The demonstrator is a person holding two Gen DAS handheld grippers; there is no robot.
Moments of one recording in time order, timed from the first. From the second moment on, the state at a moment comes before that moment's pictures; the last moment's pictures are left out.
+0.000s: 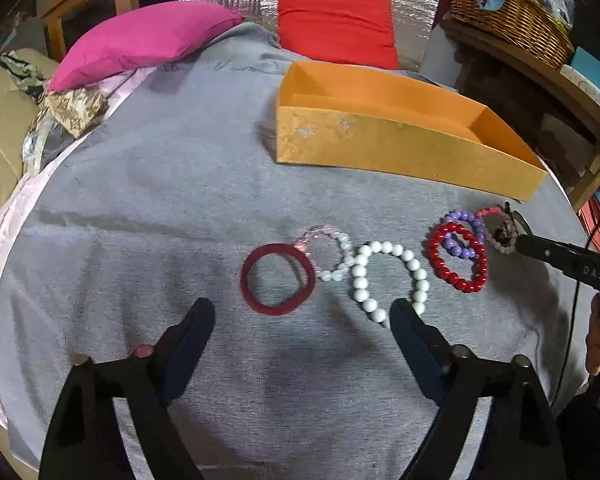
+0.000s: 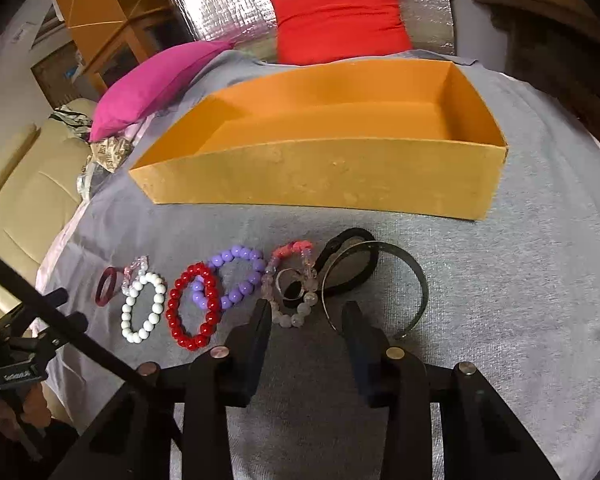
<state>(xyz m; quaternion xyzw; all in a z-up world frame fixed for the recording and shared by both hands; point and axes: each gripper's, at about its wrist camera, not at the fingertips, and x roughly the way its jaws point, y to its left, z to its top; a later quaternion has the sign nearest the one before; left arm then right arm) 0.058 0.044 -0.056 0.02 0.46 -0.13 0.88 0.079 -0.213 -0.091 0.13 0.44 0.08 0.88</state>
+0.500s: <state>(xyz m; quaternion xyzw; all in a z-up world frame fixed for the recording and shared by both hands) 0.084 0.048 -0.078 0.07 0.48 -0.09 0.87 0.067 -0.230 -0.099 0.14 0.48 0.13 0.86</state>
